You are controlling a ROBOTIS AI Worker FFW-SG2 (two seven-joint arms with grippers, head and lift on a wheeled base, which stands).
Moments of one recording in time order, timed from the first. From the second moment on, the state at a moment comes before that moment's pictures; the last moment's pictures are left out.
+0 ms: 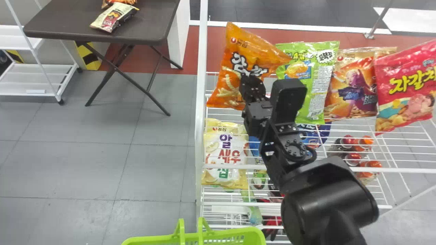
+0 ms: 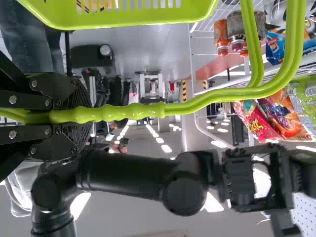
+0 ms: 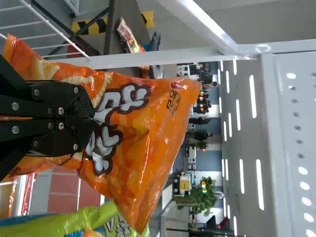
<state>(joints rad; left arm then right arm) 0.67 0.08 0.11 -1.98 0.44 1.23 -1.30 0.12 -0.06 0.29 -1.87 -0.08 0.24 -0.15</state>
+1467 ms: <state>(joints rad) 0.67 0.06 0.07 -2.00 0.42 1.22 -1.24 0.67 -0.20 -0.10 -2.73 -0.51 1.57 0.08</state>
